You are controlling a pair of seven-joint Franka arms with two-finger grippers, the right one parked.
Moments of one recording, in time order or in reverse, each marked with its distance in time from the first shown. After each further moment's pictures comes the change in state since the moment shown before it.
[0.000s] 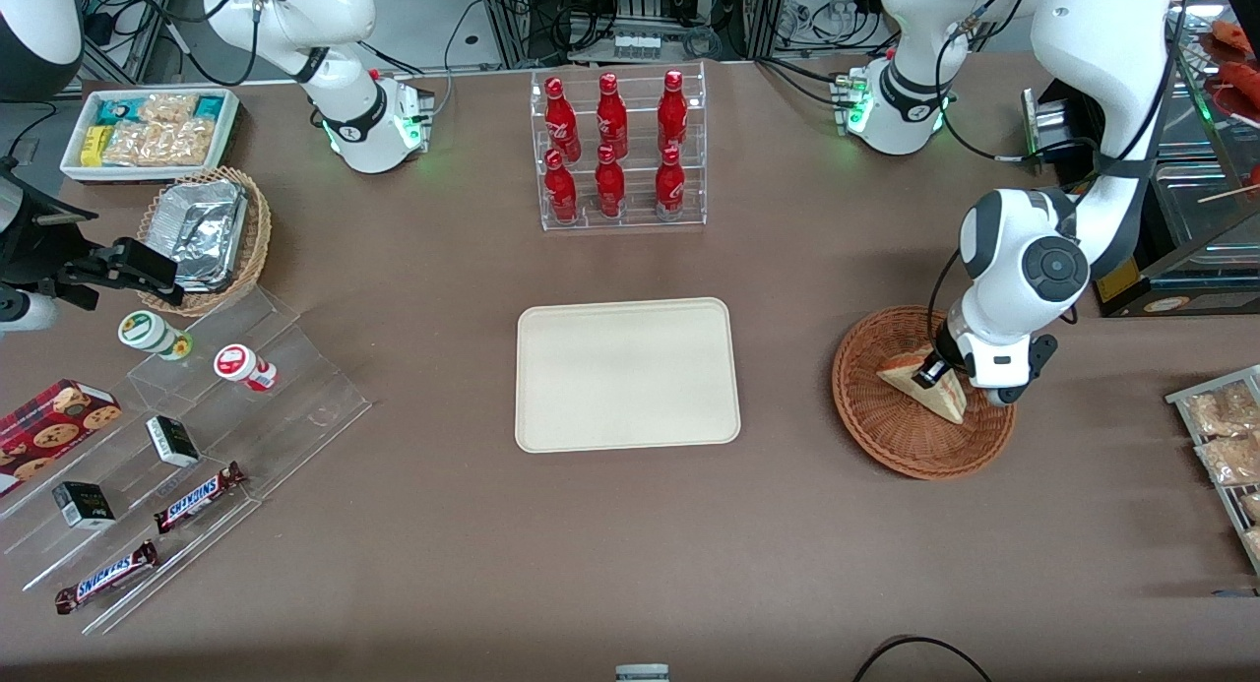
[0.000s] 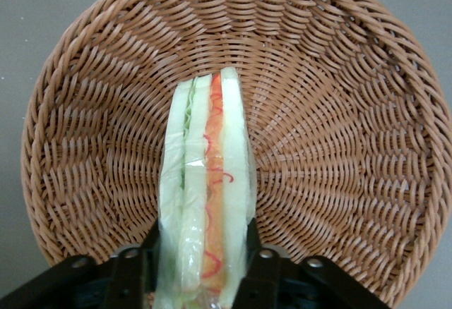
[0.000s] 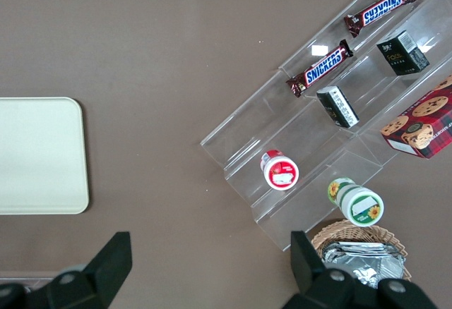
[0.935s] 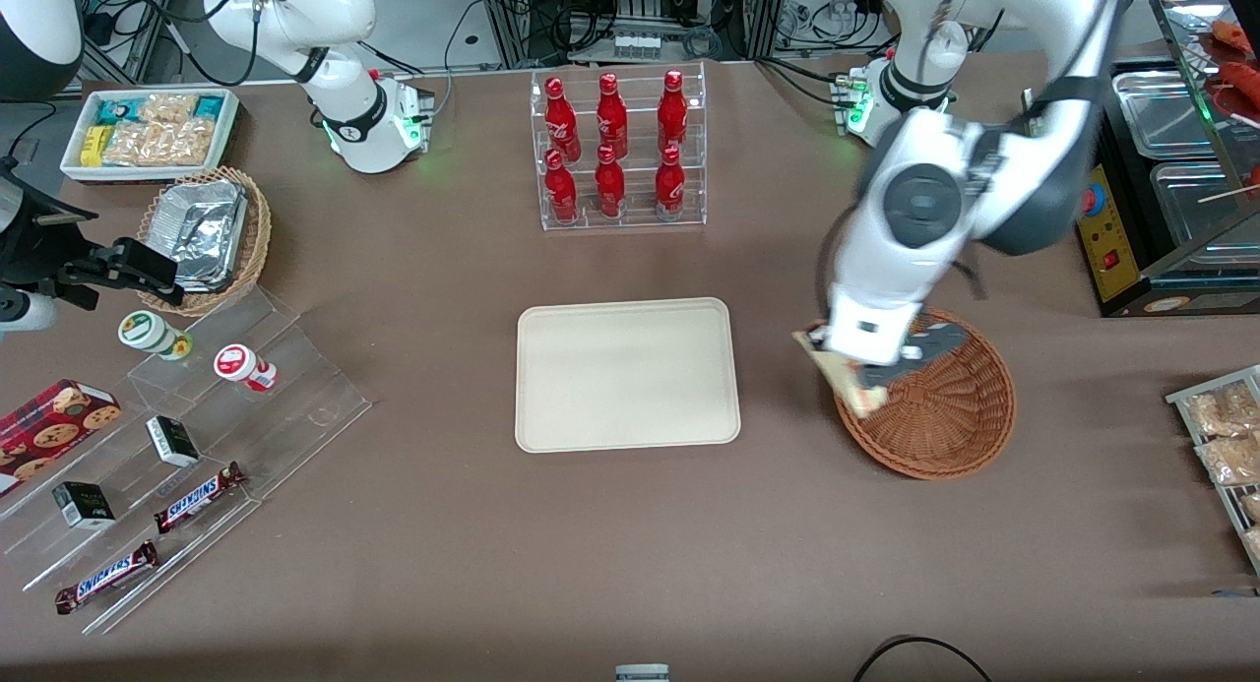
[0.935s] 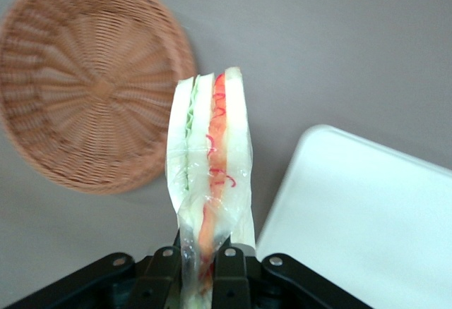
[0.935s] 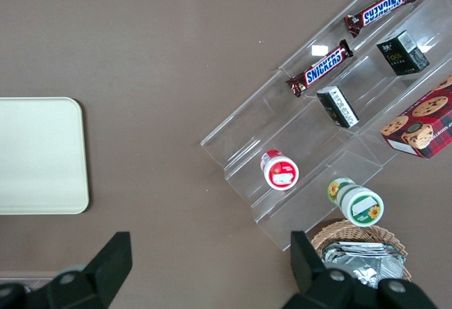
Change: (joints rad) arm -0.377 0.040 -0.039 0.554 0.051 -0.585 0.021
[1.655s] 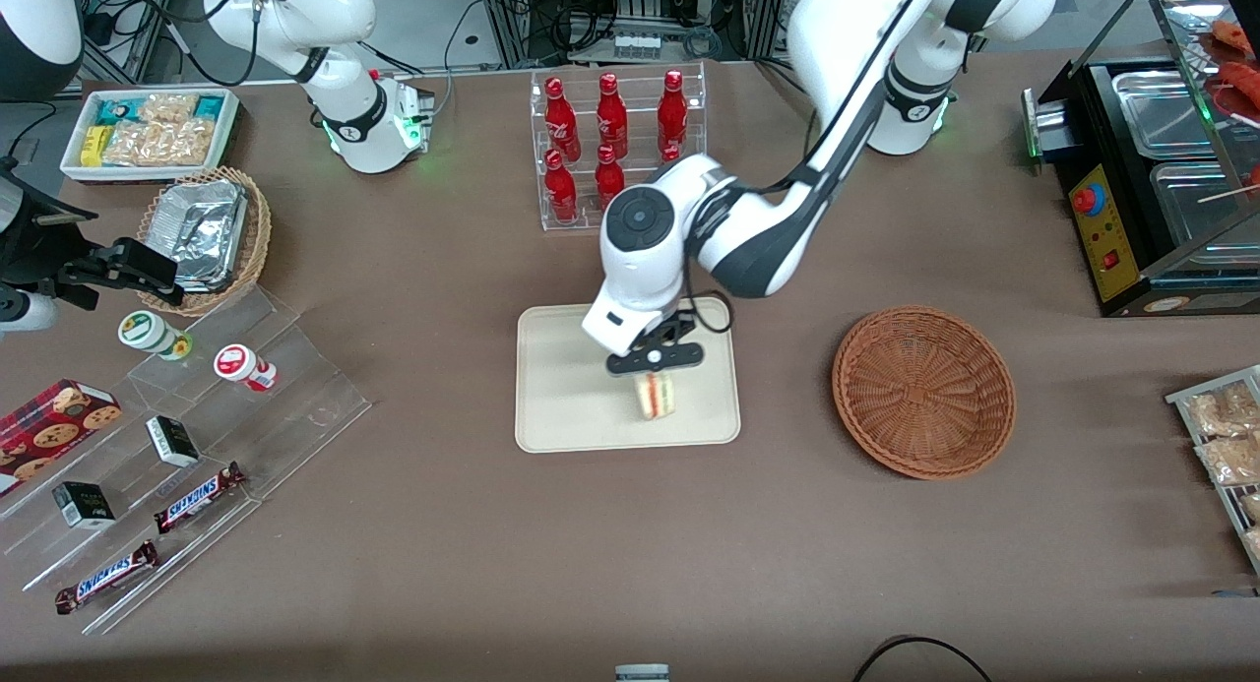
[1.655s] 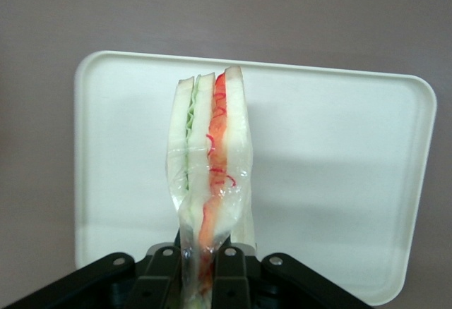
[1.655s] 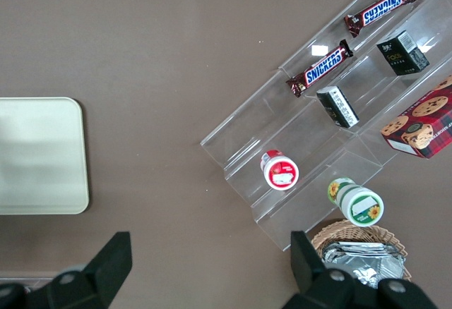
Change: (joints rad) arm -0.281 0.386 -0.003 0.288 0.000 0.194 -0.022
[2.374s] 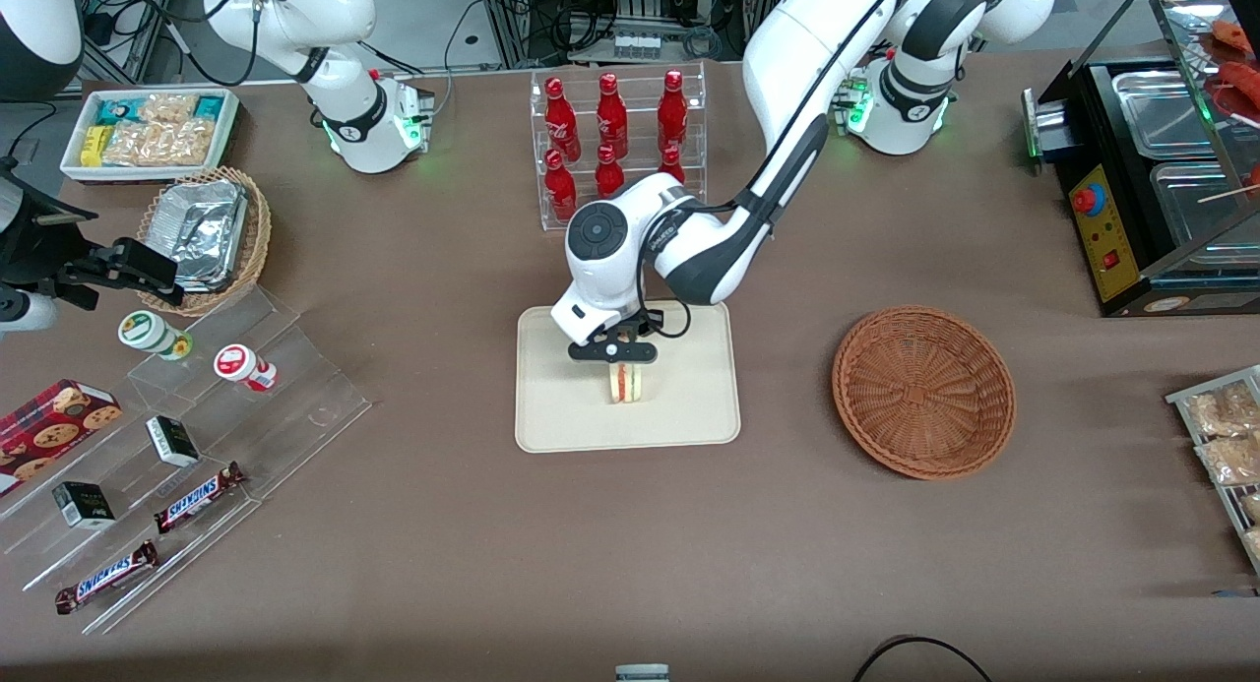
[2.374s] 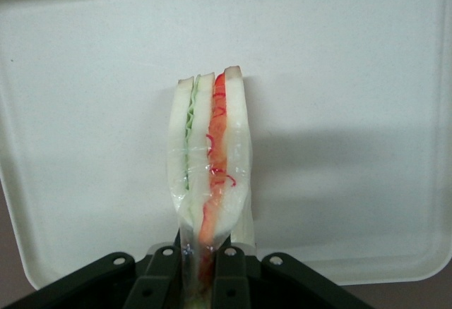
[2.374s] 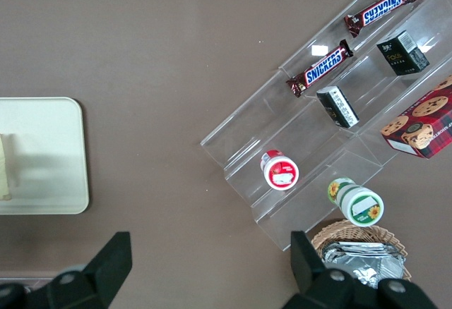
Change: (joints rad) arm -0.068 0.092 -0.001 0.009 0.003 0.012 0.095
